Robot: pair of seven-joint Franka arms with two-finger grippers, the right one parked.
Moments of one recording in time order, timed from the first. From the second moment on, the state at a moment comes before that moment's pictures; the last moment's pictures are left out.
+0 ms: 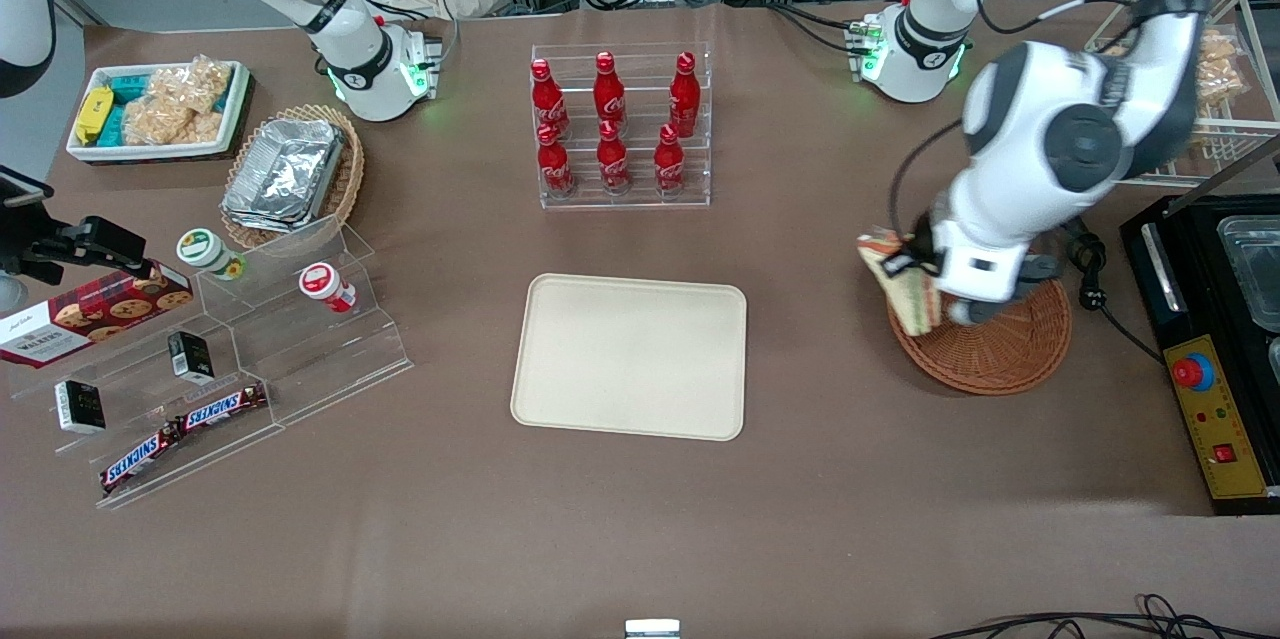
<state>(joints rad) -0.04 0.10 -0.32 -1.95 -0.07 1.96 -0.82</state>
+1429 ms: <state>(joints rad) -0.17 0.59 -0.46 -1.90 0.50 2.64 -0.90</state>
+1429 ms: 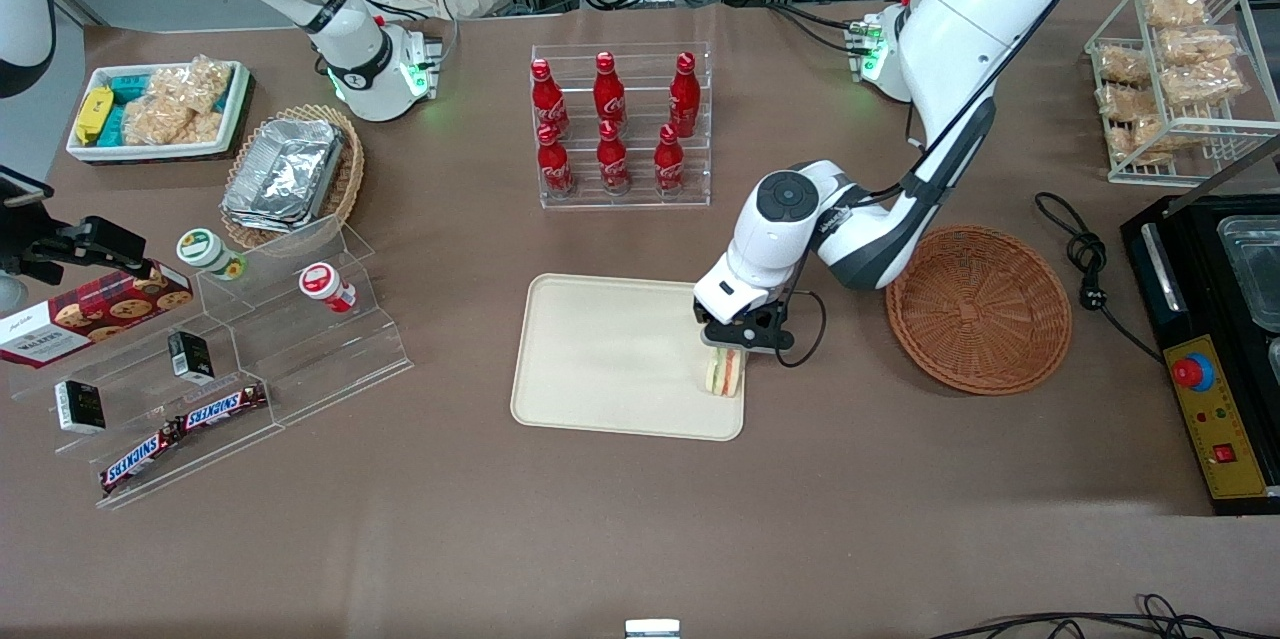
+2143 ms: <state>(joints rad) 0.00 0.28 -0.46 -1.86 0.36 2.41 -0.98</state>
